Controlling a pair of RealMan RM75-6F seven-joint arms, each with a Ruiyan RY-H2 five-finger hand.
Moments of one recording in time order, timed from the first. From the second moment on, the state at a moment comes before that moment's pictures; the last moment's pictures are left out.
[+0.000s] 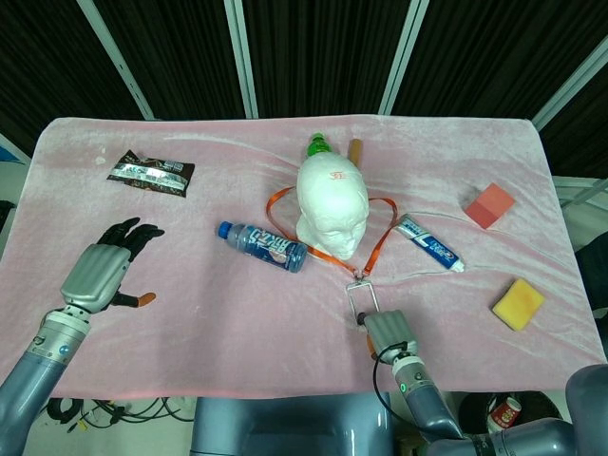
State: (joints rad) left arm -0.51 -0.95 -0.13 -2.05 1.18 1.11 0.24; right arm 0.79 -1.52 -0.03 -2.02 -0.55 1.31 -0.84
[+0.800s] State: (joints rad) left arm -0.53 -0.98 -0.13 -2.03 1.16 1.10 0.26; right arm 0.71 -1.49 -0.13 -2.19 -0.67 1.39 -0.88
